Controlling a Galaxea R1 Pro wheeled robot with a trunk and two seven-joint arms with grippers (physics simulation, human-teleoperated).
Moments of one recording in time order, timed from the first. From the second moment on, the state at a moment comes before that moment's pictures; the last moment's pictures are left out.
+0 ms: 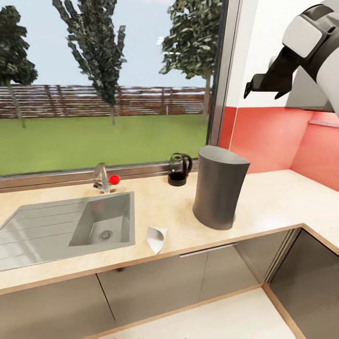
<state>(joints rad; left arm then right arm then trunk) 0.17 -0.05 0.10 -0.16 0.29 -0.29 0.03 -2.20 -0.07 -0.04 -0.01 -0.09 1.05 -0.25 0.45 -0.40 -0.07</state>
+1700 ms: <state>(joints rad) 0.30 0.12 0.16 0.00 0.79 -0.39 -0.52 -2.20 -0.03 -0.04 -0.09 -0.10 1.05 -0.25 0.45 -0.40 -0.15</state>
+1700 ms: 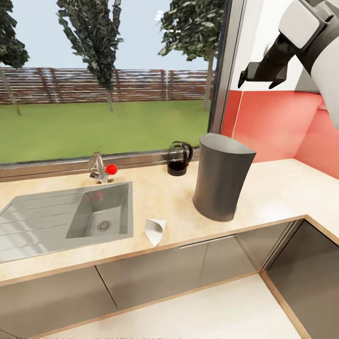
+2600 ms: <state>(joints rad) 0.30 0.09 0.15 0.00 0.77 -0.44 -0.36 -2.20 0.01 -0.04 -0.13 -0.10 1.05 -0.25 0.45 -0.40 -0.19</state>
